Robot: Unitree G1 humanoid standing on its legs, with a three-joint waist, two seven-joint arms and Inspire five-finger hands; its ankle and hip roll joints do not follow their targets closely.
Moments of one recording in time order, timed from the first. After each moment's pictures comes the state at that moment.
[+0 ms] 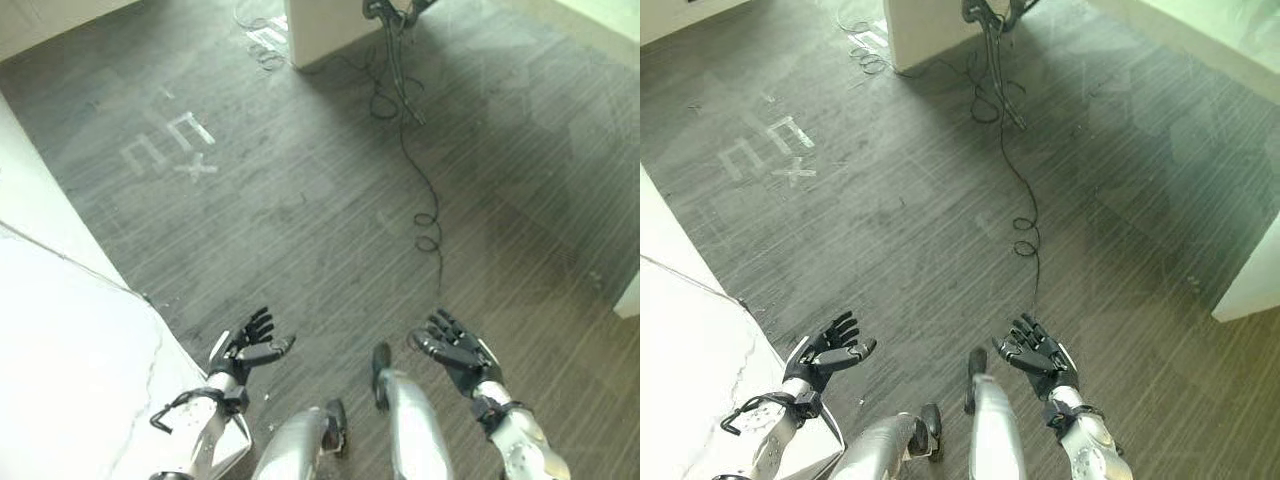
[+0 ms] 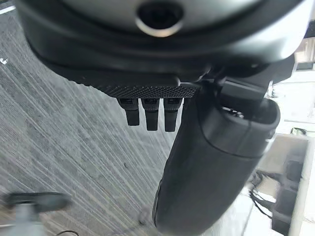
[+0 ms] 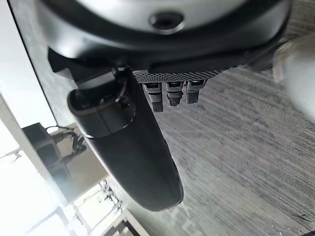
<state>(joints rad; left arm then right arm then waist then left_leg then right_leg) 0.08 0.34 -0.04 0.40 -0.53 -0.02 -0.08 0.09 -0.32 0.01 0.35 0.79 0.02 0.22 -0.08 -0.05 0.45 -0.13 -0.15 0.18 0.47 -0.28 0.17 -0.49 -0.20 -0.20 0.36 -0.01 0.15</state>
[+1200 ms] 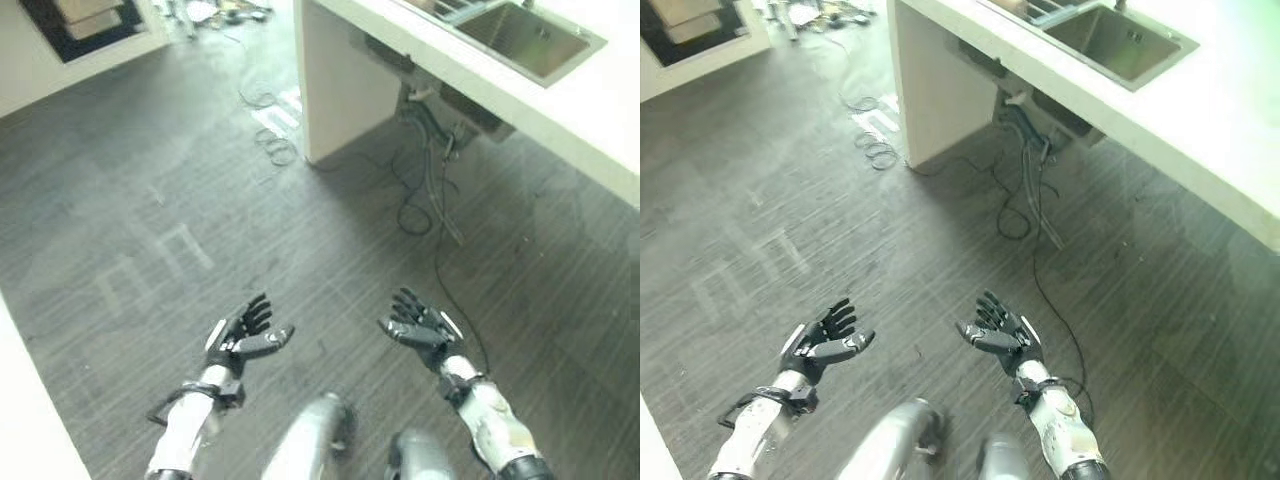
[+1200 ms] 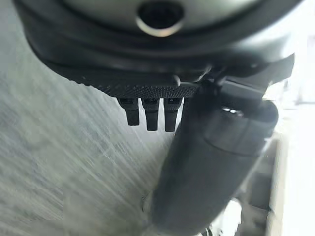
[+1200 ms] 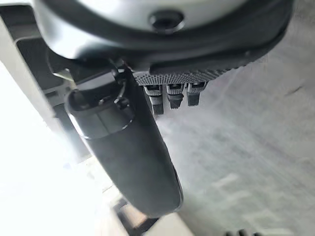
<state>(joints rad) 0.05 0.41 -0.01 0.39 -0.49 -0.07 -0.12 0.03 -0.27 0.18 0.33 0.71 -0.05 0.17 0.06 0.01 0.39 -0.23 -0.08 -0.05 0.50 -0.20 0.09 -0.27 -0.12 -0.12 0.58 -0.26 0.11</state>
